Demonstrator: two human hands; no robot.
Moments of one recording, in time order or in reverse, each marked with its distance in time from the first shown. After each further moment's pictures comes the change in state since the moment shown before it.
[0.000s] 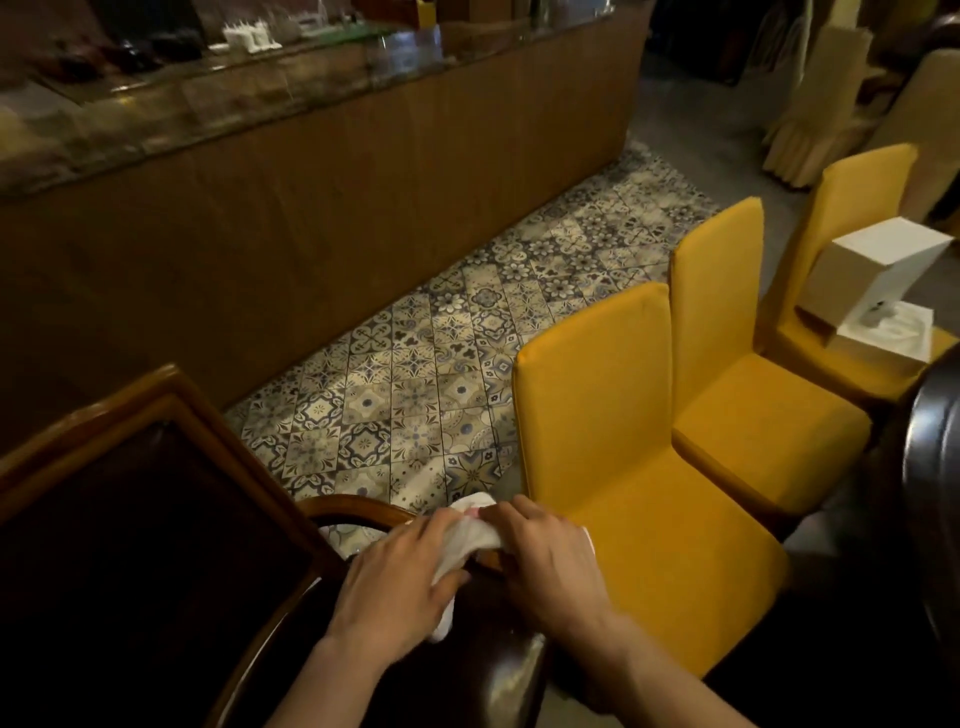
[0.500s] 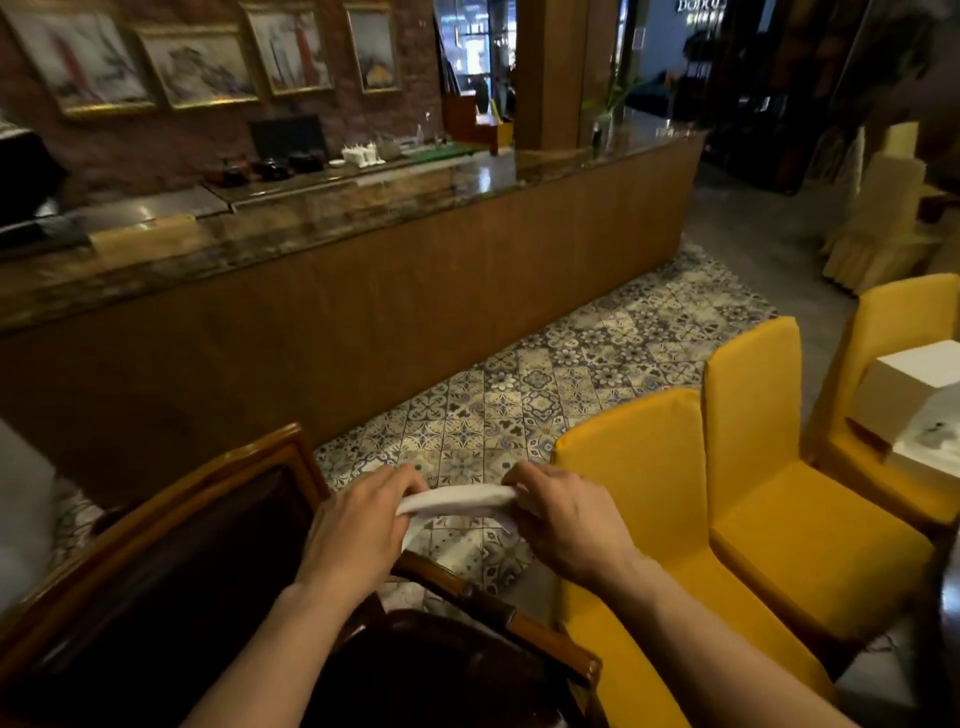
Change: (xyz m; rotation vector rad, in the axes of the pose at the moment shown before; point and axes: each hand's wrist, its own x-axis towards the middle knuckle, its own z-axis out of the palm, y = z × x) left_hand -0.023 0.019 -0.158 0.090 0.376 -0.148; right_hand 0.047 -0.041 -0.127 -0.025 0.136 -0.221
